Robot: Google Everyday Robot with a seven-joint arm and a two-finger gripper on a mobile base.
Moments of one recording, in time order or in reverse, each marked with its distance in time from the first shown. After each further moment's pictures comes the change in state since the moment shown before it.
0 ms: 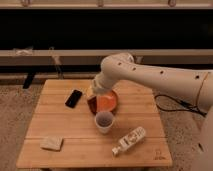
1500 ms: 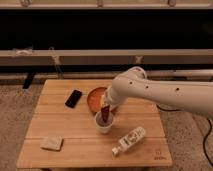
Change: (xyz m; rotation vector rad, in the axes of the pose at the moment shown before) arm 0.050 -0.044 -0.003 0.123 -0.076 0.159
